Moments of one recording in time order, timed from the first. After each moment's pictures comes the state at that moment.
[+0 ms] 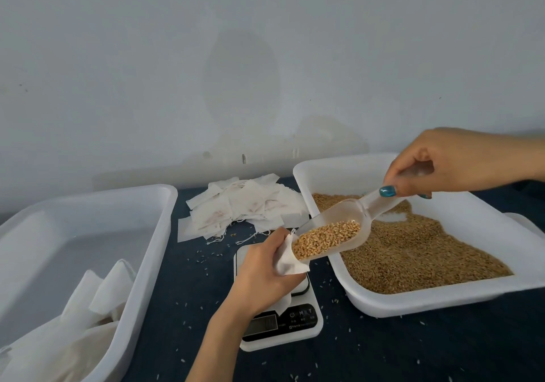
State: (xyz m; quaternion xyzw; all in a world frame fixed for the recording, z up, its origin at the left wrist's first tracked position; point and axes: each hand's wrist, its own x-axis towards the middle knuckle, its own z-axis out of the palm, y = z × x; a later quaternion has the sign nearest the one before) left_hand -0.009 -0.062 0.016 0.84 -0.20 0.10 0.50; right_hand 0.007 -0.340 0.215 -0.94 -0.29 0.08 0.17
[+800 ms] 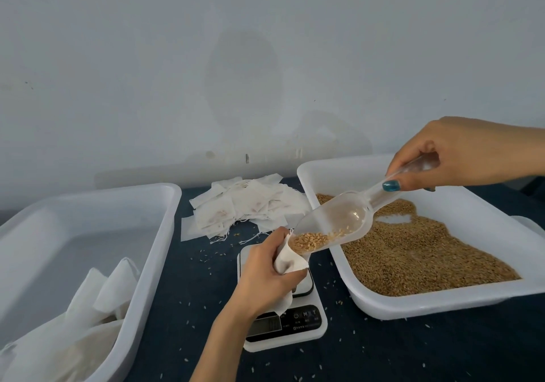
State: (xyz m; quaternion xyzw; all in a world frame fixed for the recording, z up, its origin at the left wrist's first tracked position) left_hand -0.011 -0.062 0.015 0.80 -0.16 0.05 0.58; right_hand 0.014 -0.341 0.222 -0.94 -0.31 0.03 0.12
